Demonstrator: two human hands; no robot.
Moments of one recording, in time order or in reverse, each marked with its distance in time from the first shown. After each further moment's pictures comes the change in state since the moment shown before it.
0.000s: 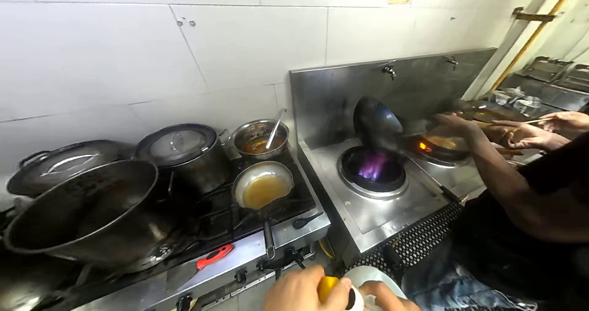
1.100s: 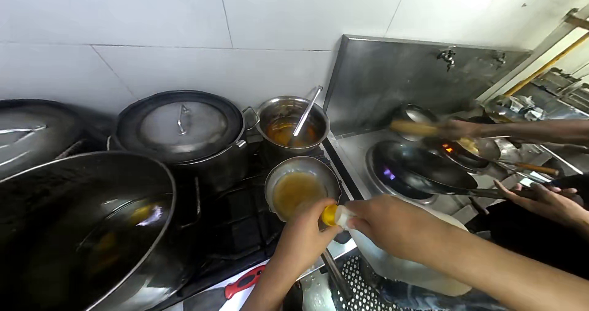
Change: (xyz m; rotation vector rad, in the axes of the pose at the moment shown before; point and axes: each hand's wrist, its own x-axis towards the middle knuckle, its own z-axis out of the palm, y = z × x) left_hand 0.196 -0.230 -0.099 -0.397 0.150 0.166; right_hand 0.365 -0.130 0.032 -0.639 -0.568 0.300
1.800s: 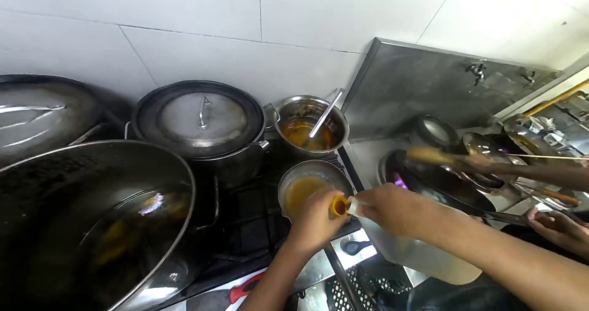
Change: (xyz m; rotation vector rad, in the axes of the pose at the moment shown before) left_hand 0.047 -0.036 -0.007 0.036 0.050 0.025; right_hand 0.072 0.007 -0.020 -0.087 -0.041 0.041
